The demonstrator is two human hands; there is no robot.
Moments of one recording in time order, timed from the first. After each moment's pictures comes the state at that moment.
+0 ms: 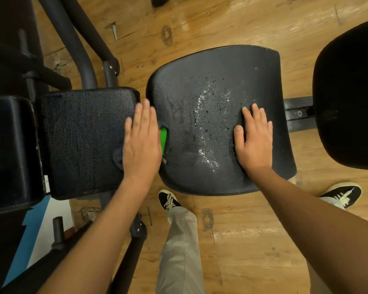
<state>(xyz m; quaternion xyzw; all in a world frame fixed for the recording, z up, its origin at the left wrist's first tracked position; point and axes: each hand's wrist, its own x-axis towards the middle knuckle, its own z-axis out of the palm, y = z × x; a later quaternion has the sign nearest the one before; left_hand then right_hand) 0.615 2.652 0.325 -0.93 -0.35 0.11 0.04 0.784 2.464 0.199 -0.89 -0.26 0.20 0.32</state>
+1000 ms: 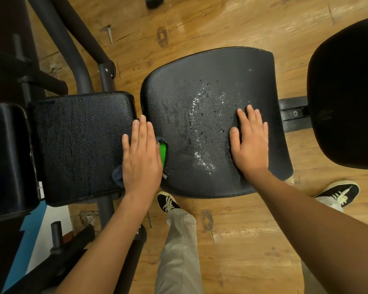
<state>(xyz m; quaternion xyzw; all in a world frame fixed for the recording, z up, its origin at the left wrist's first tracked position) 0.602 2.628 0.319 -0.92 -0.38 0.12 0.04 0.784 2.463 0.201 -0.89 -0.26 0.21 0.31</state>
